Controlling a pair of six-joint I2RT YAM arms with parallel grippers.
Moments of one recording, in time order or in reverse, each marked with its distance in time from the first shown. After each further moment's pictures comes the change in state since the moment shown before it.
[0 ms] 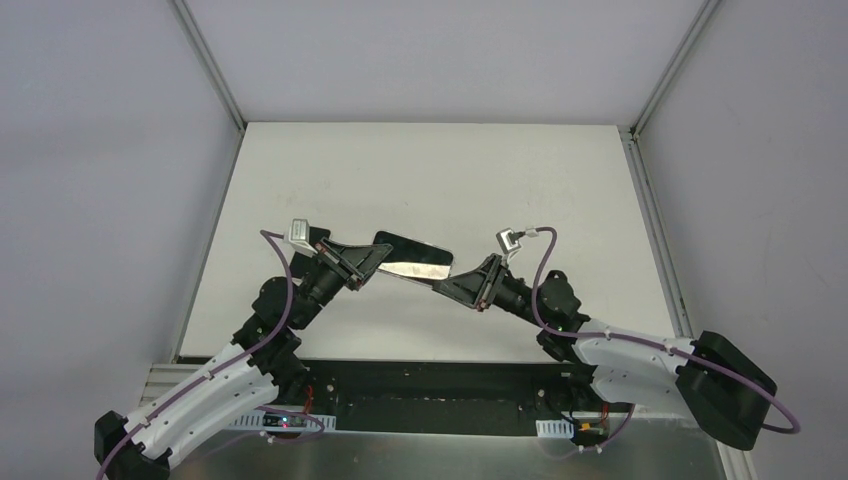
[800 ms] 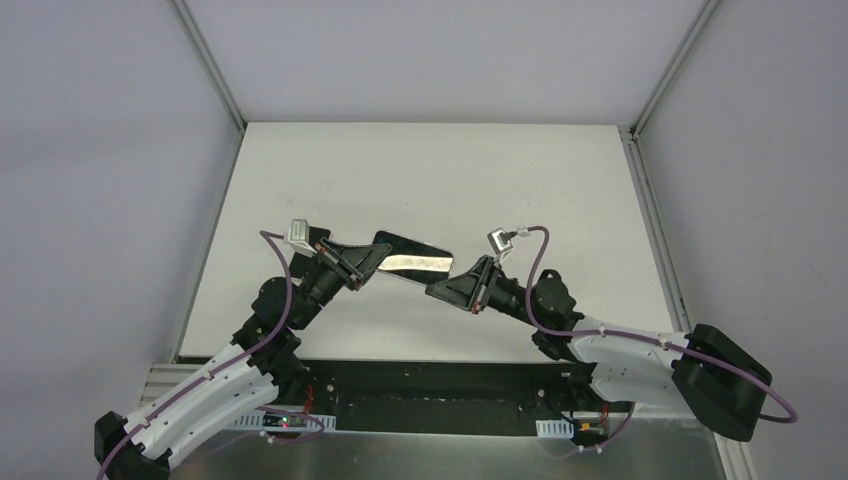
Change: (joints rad) left arm 0.000 -0.008 0.000 -0.002 -0.001 -0.014; right arm 0.044 0.047 0.032 0.038 -0.012 0.004
